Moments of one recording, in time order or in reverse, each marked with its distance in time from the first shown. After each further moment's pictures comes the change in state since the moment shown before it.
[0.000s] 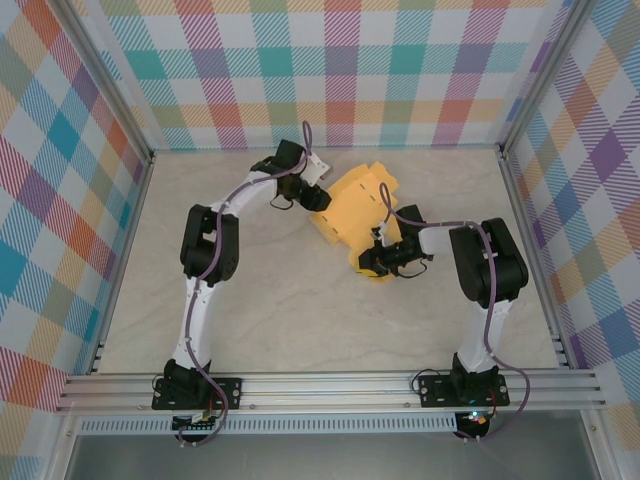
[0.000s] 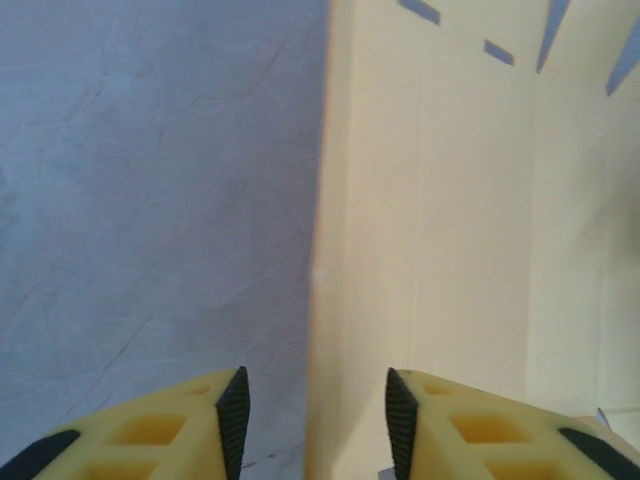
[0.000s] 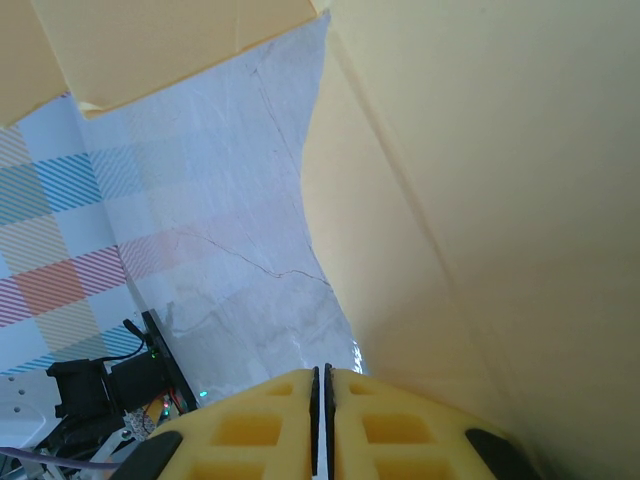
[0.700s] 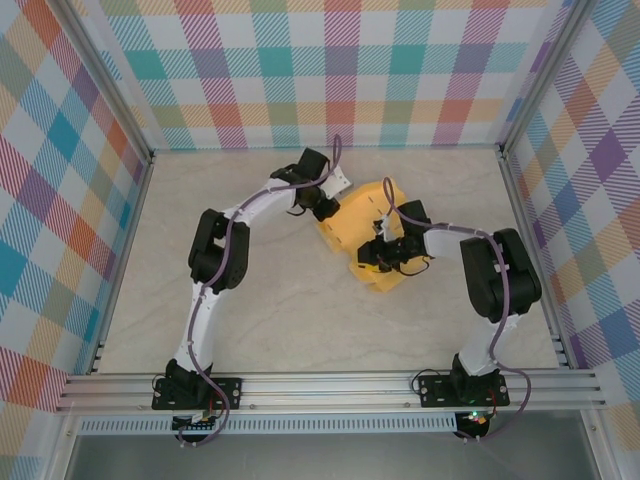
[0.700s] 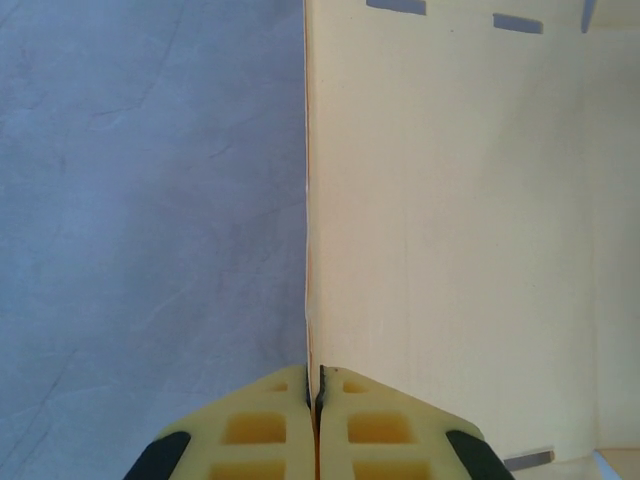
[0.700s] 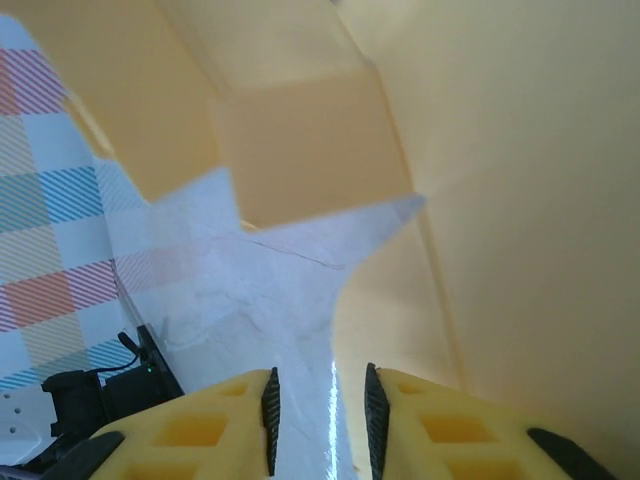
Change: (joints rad) left arm -0.119 -0.043 -0.057 -0.010 -0.217 0.143; right arm 0.005 -0.146 -0.033 0.026 0.068 0.052
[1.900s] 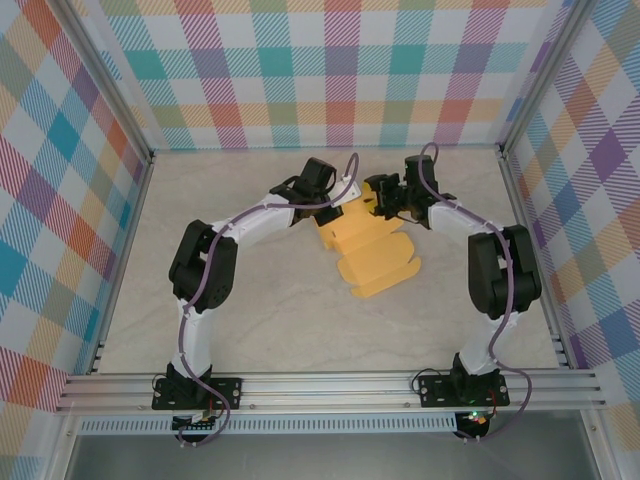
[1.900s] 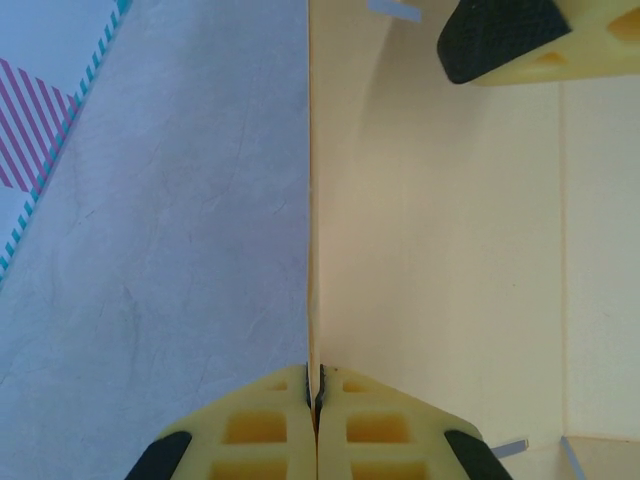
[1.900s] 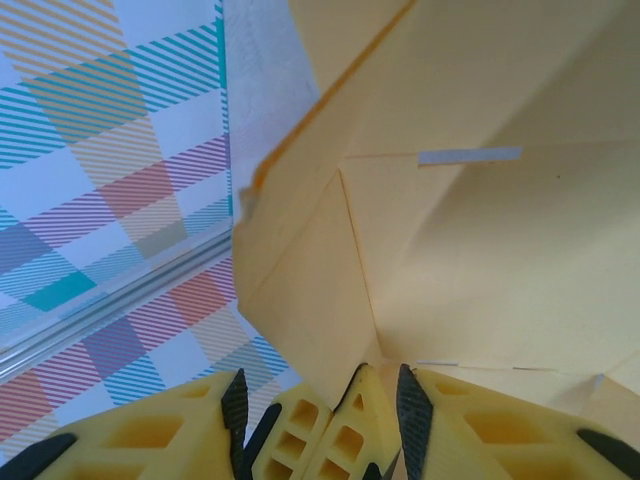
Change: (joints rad) left arm -0.092 -0.235 -0.295 0.269 -0.223 0.216; right arm -0.027 0.039 0.283 0.257 0.327 1.059
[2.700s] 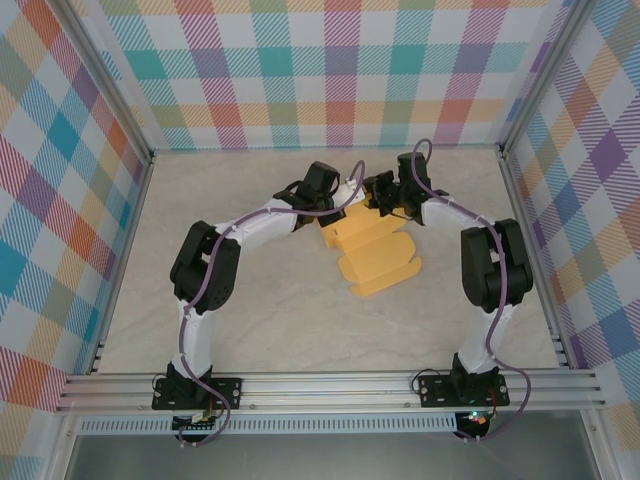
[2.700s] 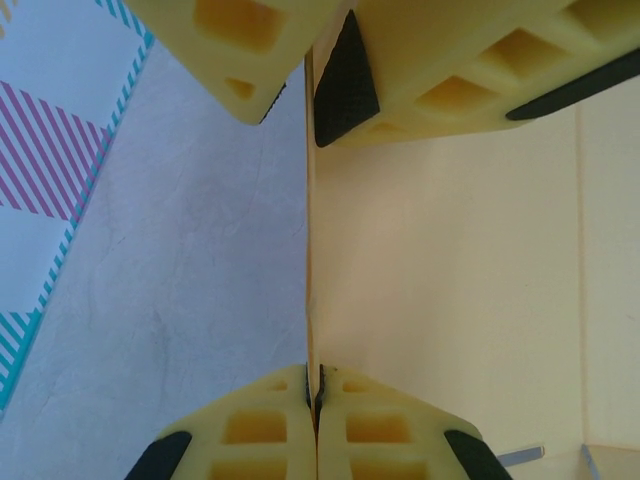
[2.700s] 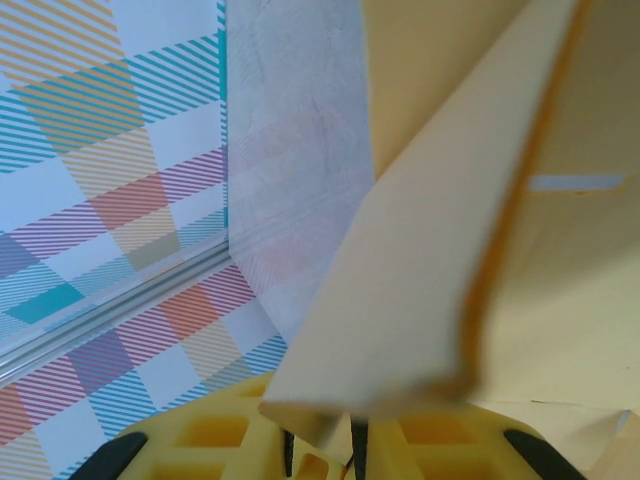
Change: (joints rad) left arm -0.023 -0.005 -0.045 0.098 -0.049 0.053; right arm 0.018 0.060 0.062 -0.005 0.044 -0.022
